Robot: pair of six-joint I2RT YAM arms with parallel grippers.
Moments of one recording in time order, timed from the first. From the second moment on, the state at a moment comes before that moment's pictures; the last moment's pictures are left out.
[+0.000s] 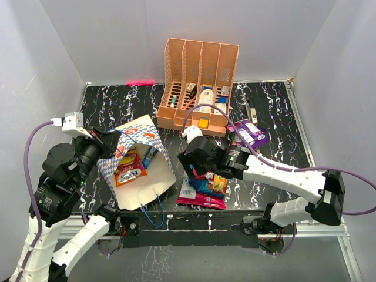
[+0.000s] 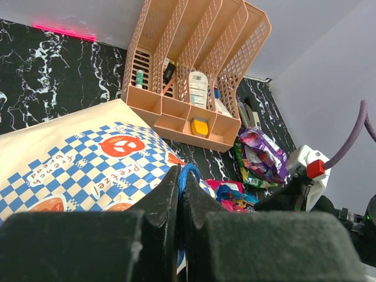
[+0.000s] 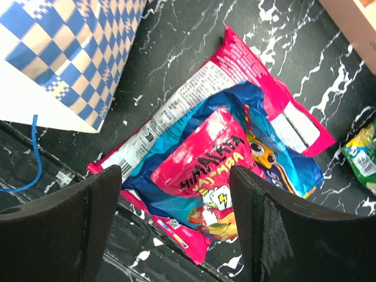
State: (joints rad) left arm -0.43 0.58 1.14 -0.69 -0.15 -0.49; right arm 1.10 1.32 1.18 -0.72 0.31 0.36
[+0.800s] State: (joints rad) left arm -0.43 0.58 1.17 -0.72 -0.15 -0.49; right arm 1.30 1.68 1.07 0.28 -0.23 -0.35
